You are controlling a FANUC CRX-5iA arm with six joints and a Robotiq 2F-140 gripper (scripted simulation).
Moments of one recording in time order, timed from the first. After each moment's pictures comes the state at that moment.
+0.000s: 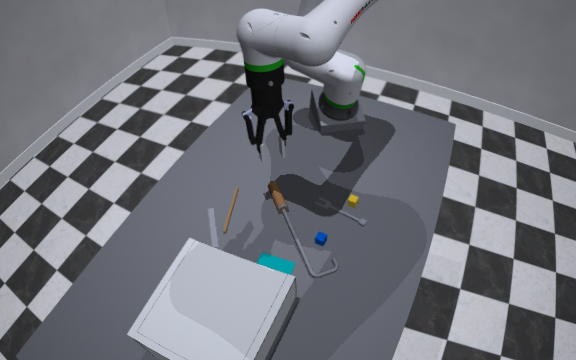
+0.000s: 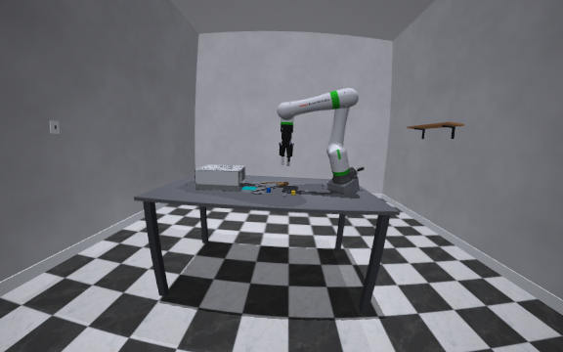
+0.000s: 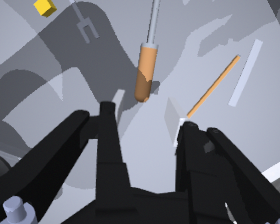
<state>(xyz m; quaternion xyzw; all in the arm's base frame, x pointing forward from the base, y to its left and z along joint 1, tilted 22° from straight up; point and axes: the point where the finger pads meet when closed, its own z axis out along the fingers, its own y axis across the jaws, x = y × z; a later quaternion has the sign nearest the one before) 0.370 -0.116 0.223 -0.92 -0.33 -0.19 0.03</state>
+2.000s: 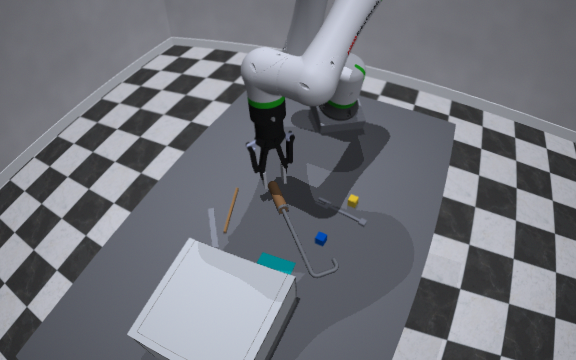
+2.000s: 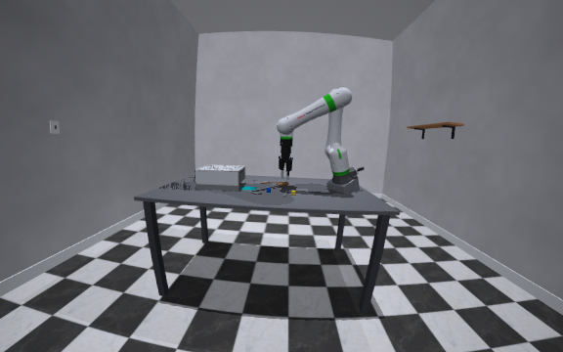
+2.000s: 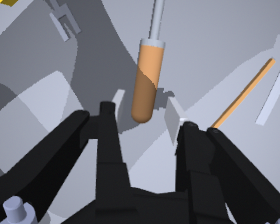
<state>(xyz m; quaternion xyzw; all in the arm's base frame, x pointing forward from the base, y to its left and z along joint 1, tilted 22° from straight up) 0.404 -0.098 0.126 -0.92 -0.33 -0.19 0.03</state>
